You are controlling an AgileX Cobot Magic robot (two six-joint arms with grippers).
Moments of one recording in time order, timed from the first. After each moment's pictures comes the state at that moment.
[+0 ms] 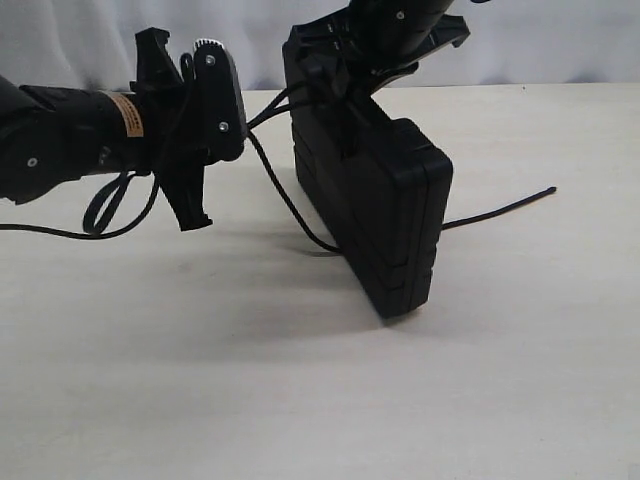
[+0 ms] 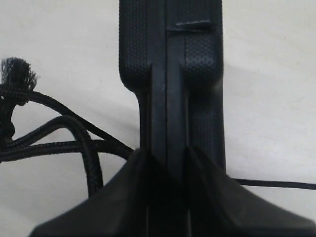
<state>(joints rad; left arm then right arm) -0.50 1.59 -0.87 0.16 -0.06 0.86 0.45 1.95 -1.87 0.08 1.10 0.11</state>
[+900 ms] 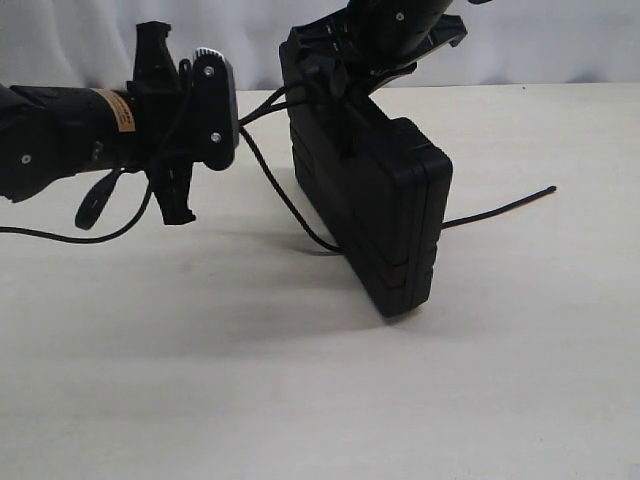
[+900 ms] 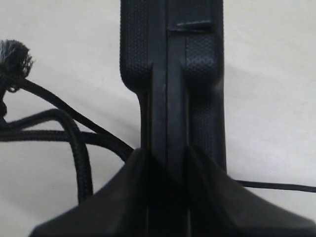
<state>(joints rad) -0.47 1.59 -0.86 0.10 -0.08 1.05 0.45 1.95 -1.87 0.09 1.09 0.09</state>
